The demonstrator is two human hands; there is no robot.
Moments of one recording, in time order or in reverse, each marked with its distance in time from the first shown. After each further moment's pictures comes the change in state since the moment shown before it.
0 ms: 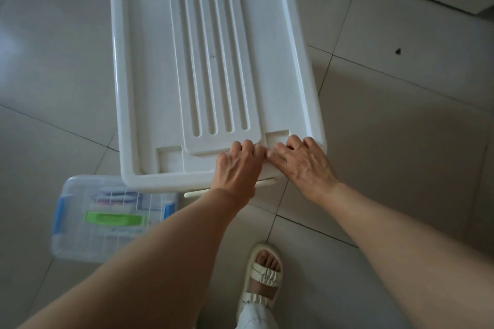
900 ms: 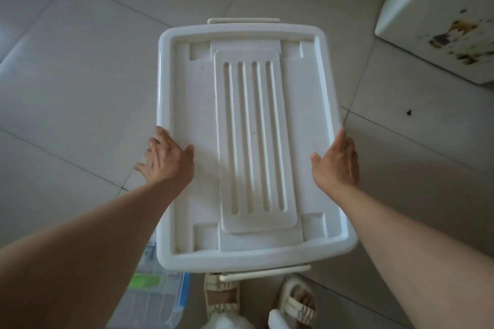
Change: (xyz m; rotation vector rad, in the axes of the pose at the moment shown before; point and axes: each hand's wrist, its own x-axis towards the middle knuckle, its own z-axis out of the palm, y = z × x) left_hand 0.086 -0.196 -0.074 -0.538 0.148 -0.825; right_hand 0.148 0.051 -0.052 0.553 -0.135 1.019
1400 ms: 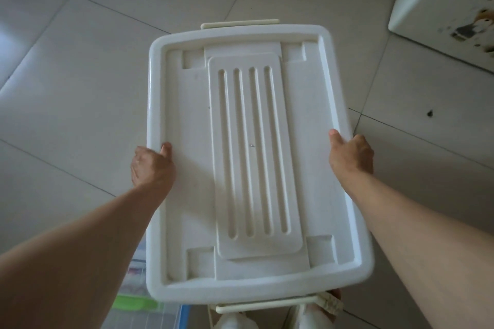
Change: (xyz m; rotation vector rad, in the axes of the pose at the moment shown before) left_hand 0.035 0.012 0.004 -0.279 0.084 -0.233; right_hand 0.069 -0.003 0.002 0.346 0.031 0.308
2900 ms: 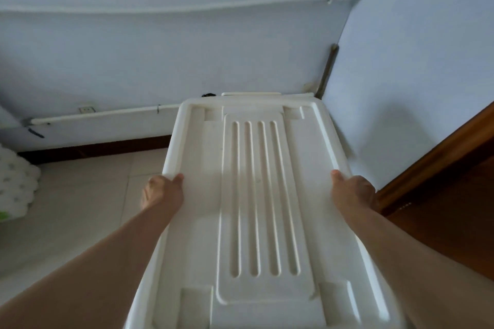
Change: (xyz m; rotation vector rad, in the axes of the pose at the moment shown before) left_hand -0.325 0.586 -0.162 0.090 -0.235 0.729; right_hand 0.087 -0.071 -0.598 0.281 0.411 0.362
